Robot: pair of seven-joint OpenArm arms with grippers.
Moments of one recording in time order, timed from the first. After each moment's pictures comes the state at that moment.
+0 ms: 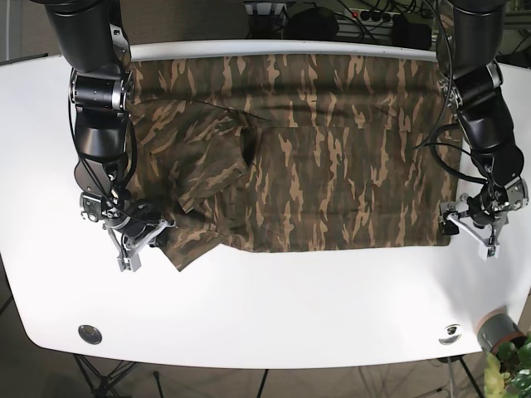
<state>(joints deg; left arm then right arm) -31.2 -23.8 -21.8 40.8 -4.6 -25.7 35.0 32.8 12.4 7.8 35.3 9.4 26.0 -24.1</state>
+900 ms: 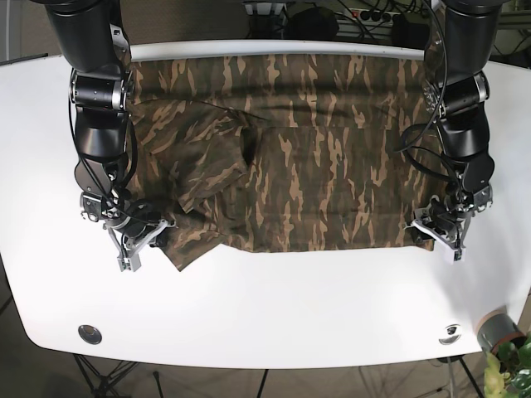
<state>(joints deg) -33.3 -18.6 -16.2 28.8 -6.2 -25.8 18.5 32.8 12.4 7.8 35.3 9.6 26.0 -24.0</state>
